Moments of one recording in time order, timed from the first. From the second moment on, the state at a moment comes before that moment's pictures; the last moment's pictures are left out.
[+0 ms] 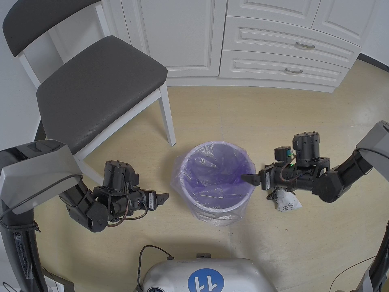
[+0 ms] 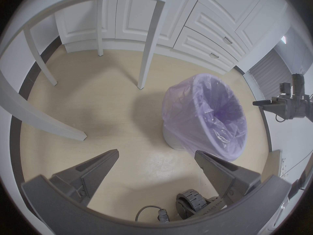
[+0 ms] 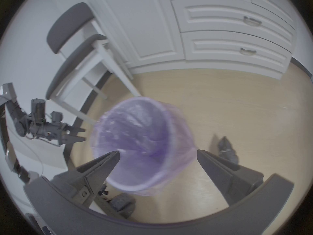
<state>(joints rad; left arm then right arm) -0.38 2.21 -0.79 -0.84 -0.04 -0.21 0.34 2.06 -0.92 -0.67 0.19 0.01</state>
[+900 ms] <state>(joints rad) -0.38 2.16 -0.57 -1.14 -0.04 -0.21 0.48 2.31 -1.30 -0.32 0.27 -0.22</state>
